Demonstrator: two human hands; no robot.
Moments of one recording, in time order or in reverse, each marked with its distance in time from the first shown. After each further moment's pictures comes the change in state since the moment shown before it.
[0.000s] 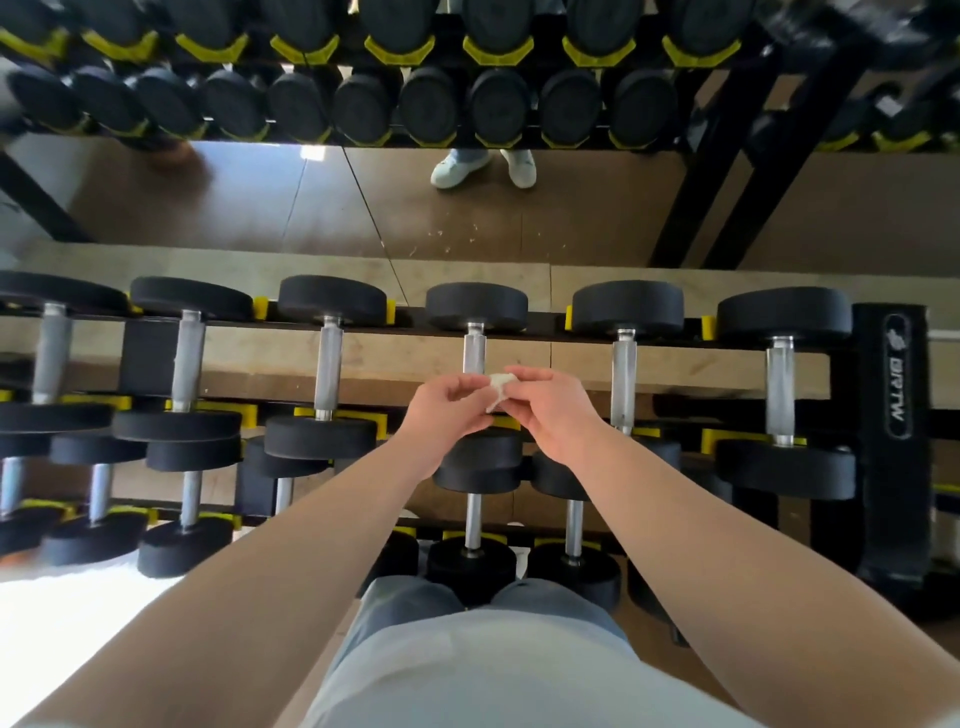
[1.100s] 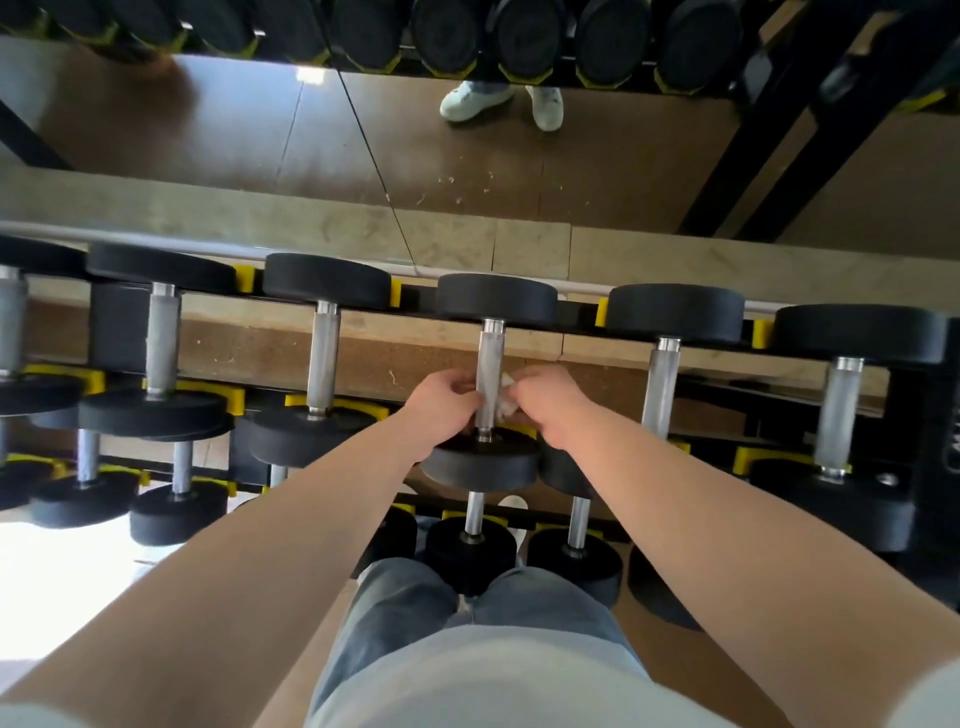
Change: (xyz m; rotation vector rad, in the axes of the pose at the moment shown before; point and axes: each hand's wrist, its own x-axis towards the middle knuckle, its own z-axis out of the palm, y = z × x) left_hand 0.067 0.000 -0.019 0.385 -0.063 -0.152; right_hand 0.090 0.006 0.020 -0.664 0.050 0.151
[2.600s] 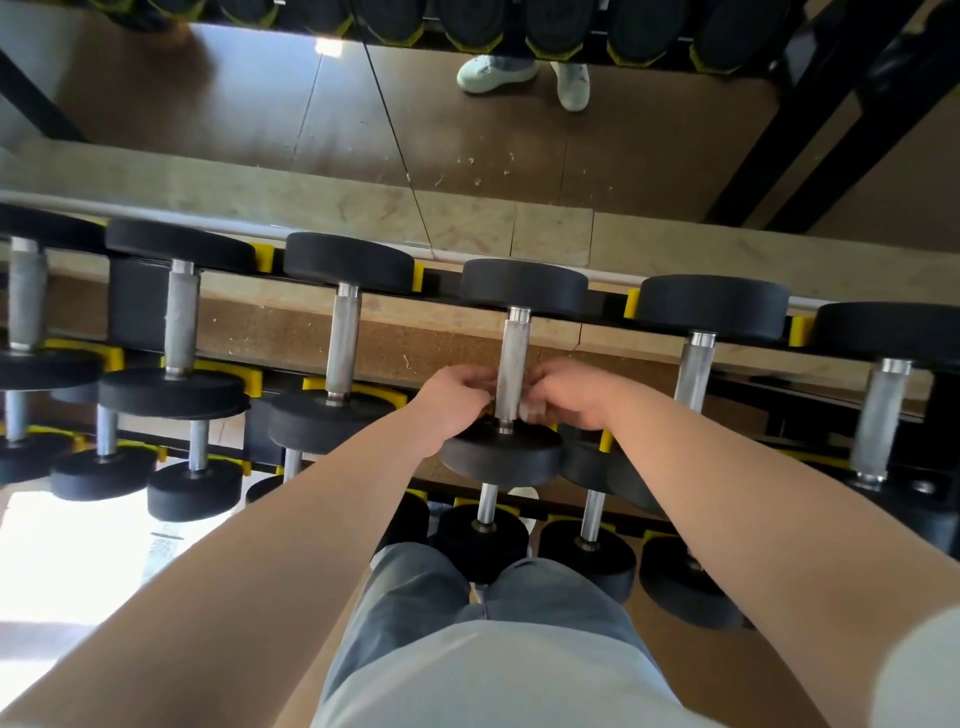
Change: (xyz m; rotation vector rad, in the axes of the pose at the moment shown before) left_hand 0.006 -0.017 -0.009 -0.090 -0.087 -0.071; right_hand 0.017 -0.004 -0.012 -0.013 -0.373 0.034
